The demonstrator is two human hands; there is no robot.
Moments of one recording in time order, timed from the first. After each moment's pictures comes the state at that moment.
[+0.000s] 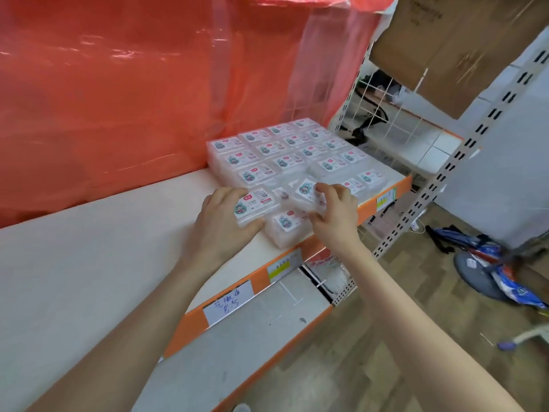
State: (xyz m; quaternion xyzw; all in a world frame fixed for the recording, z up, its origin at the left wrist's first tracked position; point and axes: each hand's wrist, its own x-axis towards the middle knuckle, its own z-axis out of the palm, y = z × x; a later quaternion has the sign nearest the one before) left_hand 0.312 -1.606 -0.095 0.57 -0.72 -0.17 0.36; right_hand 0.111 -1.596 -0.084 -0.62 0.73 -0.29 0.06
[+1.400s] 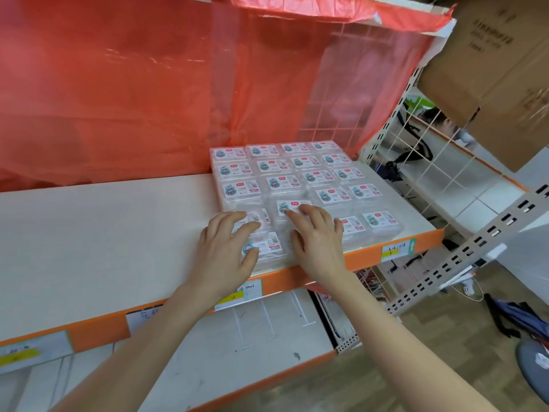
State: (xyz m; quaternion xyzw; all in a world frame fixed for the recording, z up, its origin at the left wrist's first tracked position) left_hand 0.221 -1.587 -0.103 0.63 -0.71 -0.05 0.29; right_hand 0.050 -1.648 -0.107 -0.81 0.54 -0.23 0.00
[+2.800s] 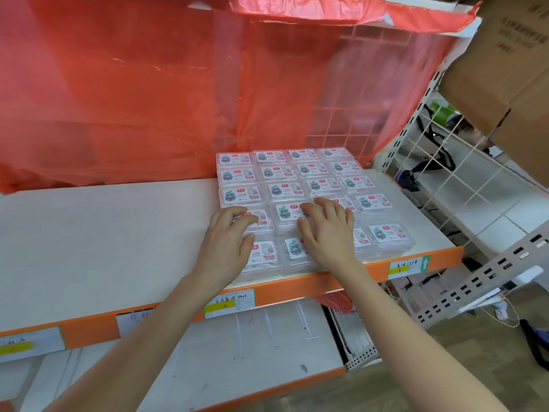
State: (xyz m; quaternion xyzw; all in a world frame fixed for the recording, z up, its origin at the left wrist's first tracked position) left_hand 0.210 -1.615 -0.102 0.67 -0.66 -0.06 0.34; right_hand 0.031 -1.695 -0.106 -0.81 0.54 -0.24 0.02
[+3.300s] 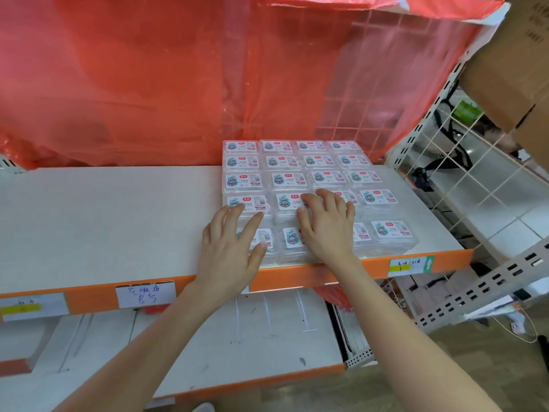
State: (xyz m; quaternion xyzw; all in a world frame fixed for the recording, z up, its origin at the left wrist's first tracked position) left_hand 0.179 -1.586 -0.109 0.72 -0.65 0.03 0.22; right_hand 0.030 -1.698 -0.112 -0.81 0.53 -0.25 0.02
